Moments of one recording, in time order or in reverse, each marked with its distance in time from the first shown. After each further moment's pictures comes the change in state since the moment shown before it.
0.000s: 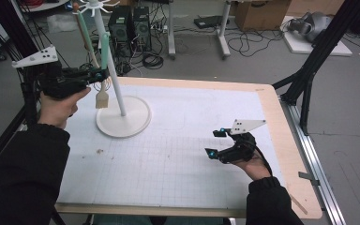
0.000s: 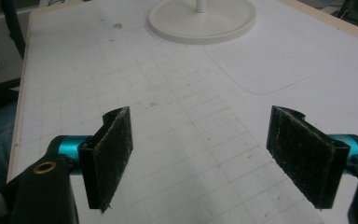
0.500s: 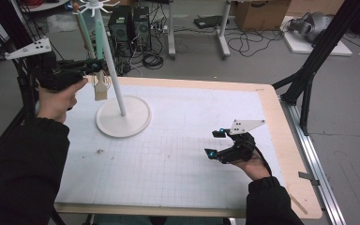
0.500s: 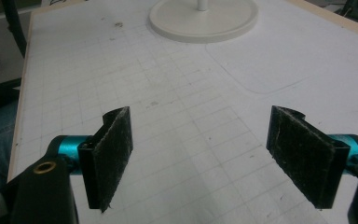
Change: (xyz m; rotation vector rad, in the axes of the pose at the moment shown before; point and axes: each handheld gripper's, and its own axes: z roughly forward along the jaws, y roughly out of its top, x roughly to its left) left arm 0.011 0.011 -0.001 -0.053 0.015 -0.028; right arm -0.001 -0.001 0.003 0.001 0.007 0.002
